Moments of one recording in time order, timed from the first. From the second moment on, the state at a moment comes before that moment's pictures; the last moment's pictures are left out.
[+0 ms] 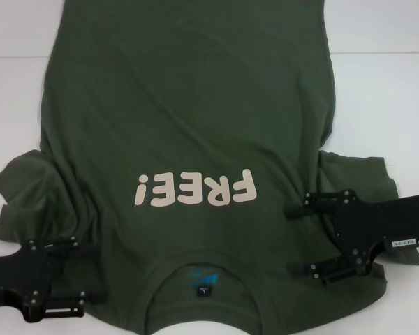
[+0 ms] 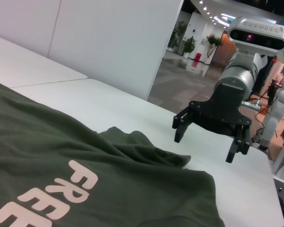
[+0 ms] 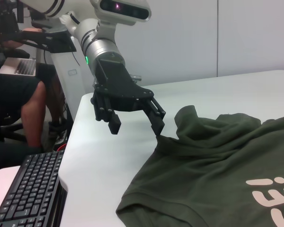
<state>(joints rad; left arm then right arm) -0.35 -1.93 0.75 0.48 2.00 1.79 -1.19 0.53 2.09 -0.73 -0.72 -2.19 -1.77 1.16</state>
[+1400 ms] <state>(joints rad) -0.31 -1.95 0.58 1.06 2.24 1.80 -2.11 0.56 2.08 -0.72 -0.73 -2.19 -1.71 1.17</state>
